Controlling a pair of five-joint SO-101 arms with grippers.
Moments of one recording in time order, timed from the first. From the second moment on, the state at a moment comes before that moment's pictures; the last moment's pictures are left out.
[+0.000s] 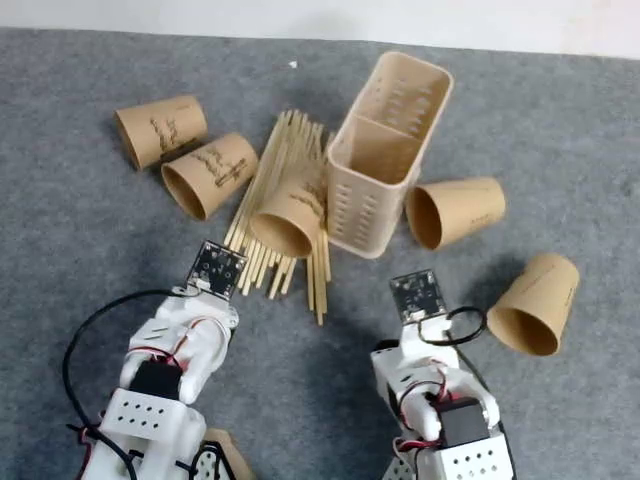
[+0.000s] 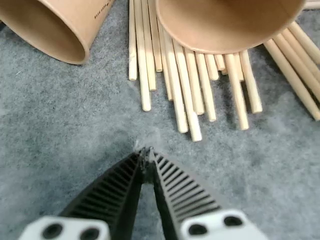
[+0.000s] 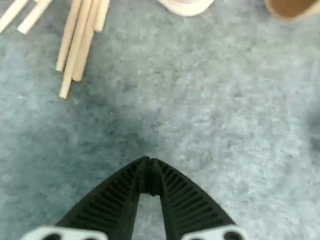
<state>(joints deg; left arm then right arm) 3.5 -73.5 96.3 33.8 -8.2 -20.6 -103.8 96.0 70.7 5.4</state>
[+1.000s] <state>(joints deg) -10.7 -73.5 77.2 51.2 -11.4 15.5 -74.8 65.6 50.6 63.9</state>
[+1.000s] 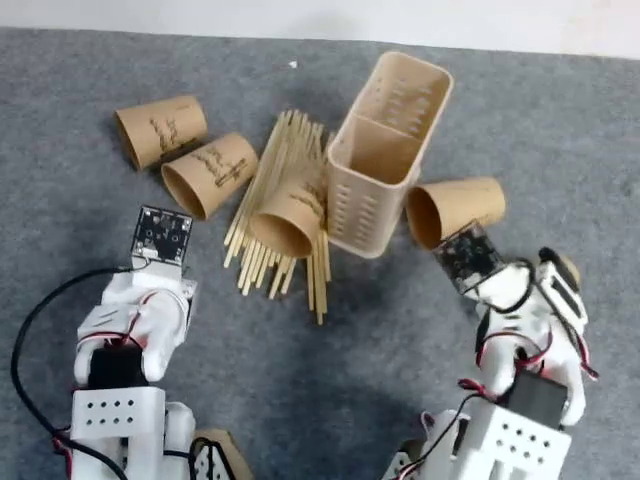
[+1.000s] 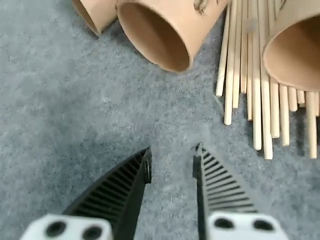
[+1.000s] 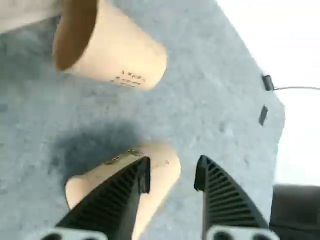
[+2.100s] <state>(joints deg) -10.8 -73.5 79.0 49.9 -11.4 30.2 -73.7 93.8 10.2 76.4</state>
